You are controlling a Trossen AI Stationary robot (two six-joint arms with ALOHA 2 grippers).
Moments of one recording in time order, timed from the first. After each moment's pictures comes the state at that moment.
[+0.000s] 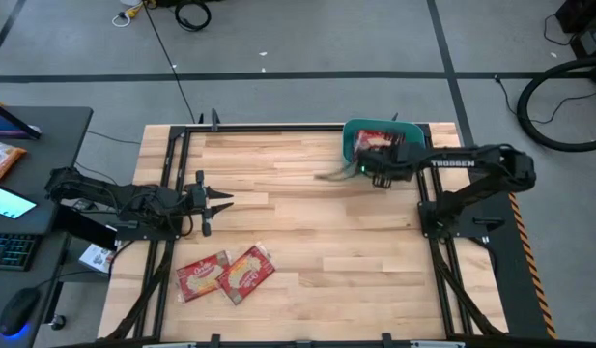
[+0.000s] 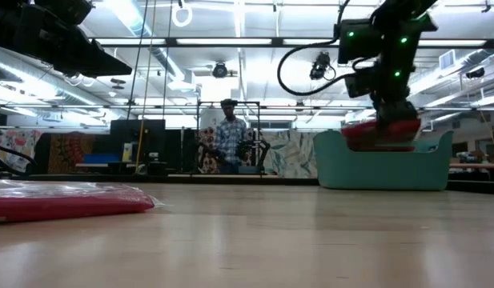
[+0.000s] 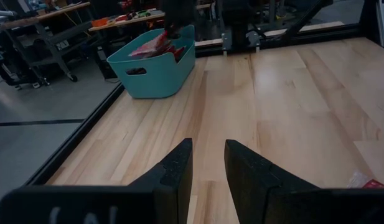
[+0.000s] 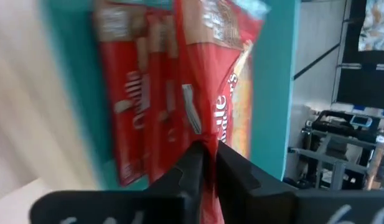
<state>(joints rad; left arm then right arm) -0.25 0.40 0.25 -0.09 -0.49 0.08 -0.30 1.32 0.90 -1.00 0.76 -0.09</state>
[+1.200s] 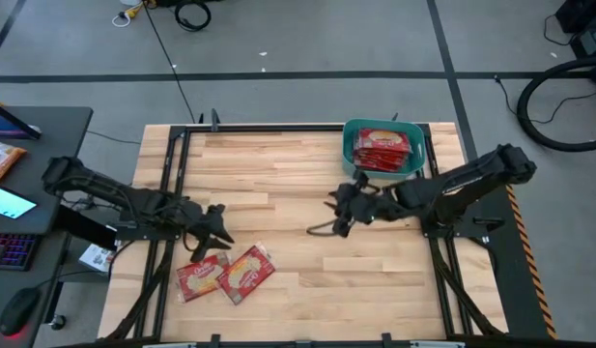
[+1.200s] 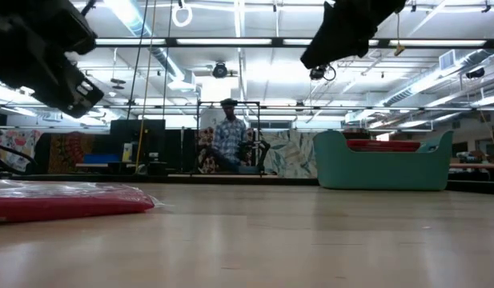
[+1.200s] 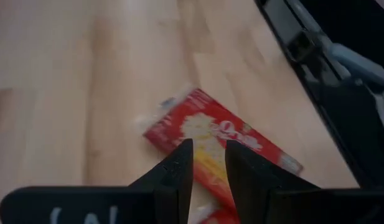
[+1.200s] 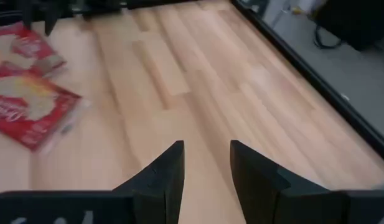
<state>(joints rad) -0.30 0.70 0.28 -0.13 0.09 -0.30 0.24 1.33 0.98 -0.37 0.59 0.36</state>
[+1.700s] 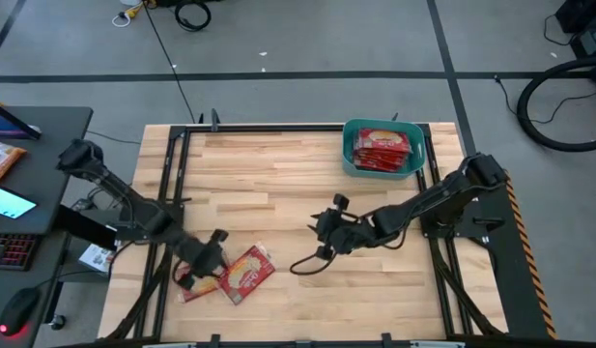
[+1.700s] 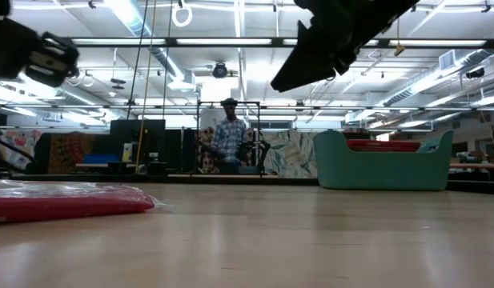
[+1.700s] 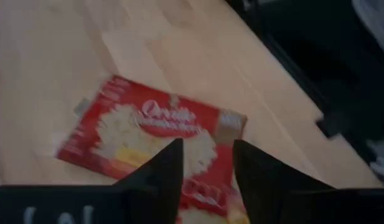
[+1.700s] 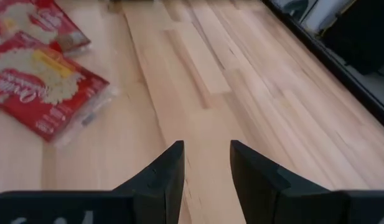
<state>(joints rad) -0.66 0.97 0.48 -0.22 -0.04 -0.16 0.36 1.62 1.00 -0.13 0.68 0.33</state>
